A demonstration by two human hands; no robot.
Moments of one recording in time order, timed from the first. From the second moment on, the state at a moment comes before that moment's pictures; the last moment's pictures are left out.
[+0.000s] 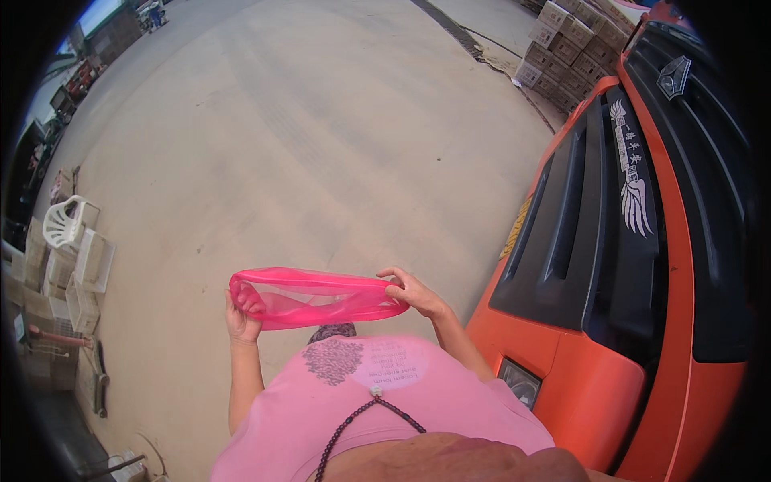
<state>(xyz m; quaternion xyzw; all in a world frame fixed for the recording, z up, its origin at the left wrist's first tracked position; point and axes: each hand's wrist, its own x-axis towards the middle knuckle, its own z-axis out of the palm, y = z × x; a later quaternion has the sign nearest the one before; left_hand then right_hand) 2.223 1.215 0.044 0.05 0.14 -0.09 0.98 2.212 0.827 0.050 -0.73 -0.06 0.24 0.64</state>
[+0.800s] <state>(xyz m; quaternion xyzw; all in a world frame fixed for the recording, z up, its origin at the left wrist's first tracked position) 2.846 0.776 0.044 0.43 -0.19 -0.52 0.71 2.610 0.454 -0.003 -0.66 0.38 -0.30 0.58</state>
